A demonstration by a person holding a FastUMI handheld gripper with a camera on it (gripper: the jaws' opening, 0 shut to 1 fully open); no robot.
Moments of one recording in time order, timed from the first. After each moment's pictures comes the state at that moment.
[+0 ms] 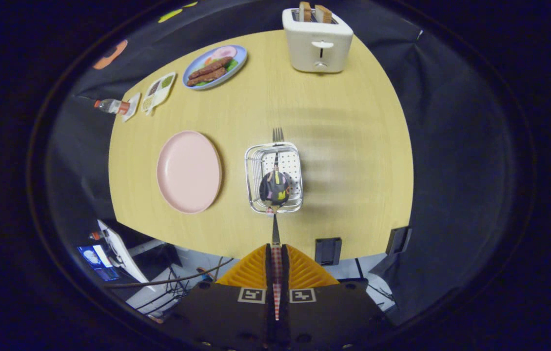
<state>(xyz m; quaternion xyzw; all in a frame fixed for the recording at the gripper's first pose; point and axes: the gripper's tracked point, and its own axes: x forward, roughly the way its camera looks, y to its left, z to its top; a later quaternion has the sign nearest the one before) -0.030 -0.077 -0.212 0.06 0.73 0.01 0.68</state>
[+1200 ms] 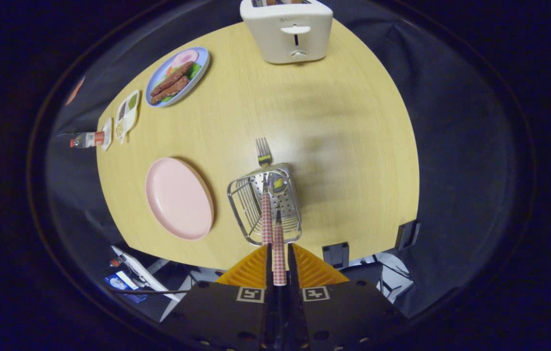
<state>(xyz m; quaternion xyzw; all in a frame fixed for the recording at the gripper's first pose) 0.023 -0.078 -0.228 0.12 0.74 -0.05 0.66</state>
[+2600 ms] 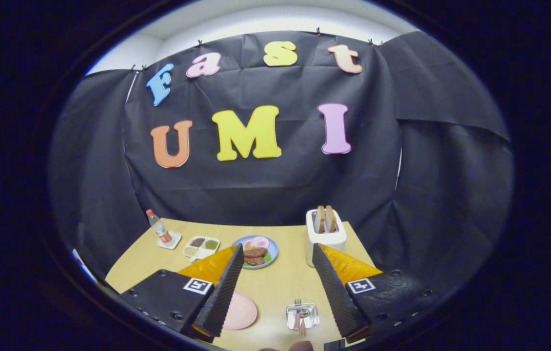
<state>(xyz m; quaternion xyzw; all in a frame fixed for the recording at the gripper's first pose) 0.049 -0.019 0.015 0.02 0.13 0.01 0.99</state>
